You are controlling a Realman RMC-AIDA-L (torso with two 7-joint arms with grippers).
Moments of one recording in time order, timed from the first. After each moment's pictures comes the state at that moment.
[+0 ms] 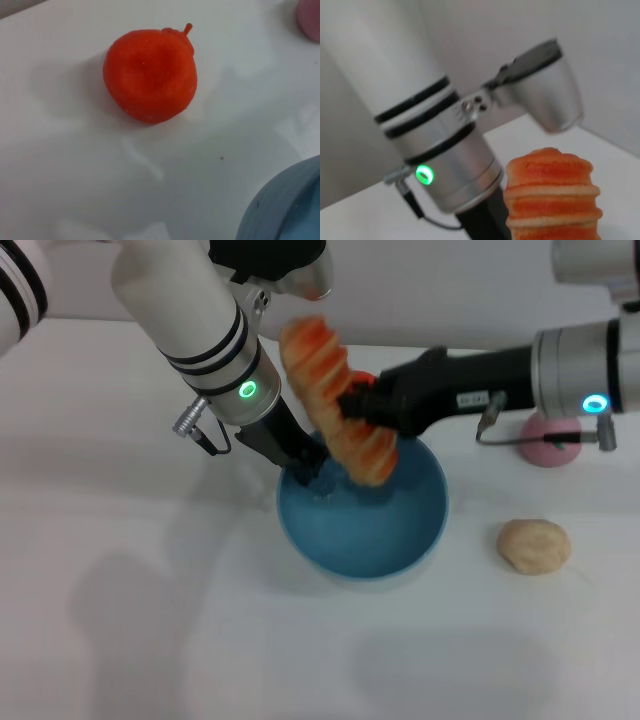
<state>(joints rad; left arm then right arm) -0.93 -2.07 1.50 0.86 -0.59 -1.31 0.22 0.67 2.08 -1.34 -0.94 -1.82 -1.22 1.95</state>
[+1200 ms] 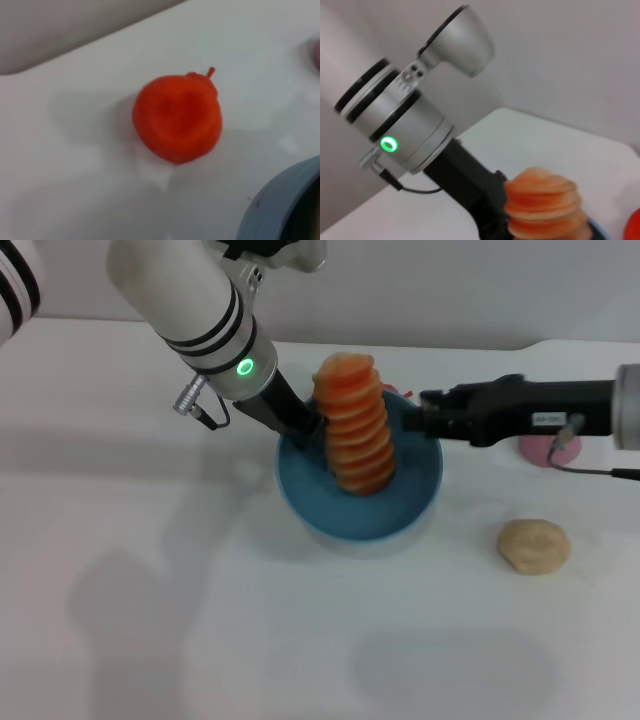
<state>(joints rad) -0.93 -2.06 1.50 0.86 -0.56 -1.21 0.22 0.54 2.08 -1.19 -0.96 -1.83 -1.28 1.99</state>
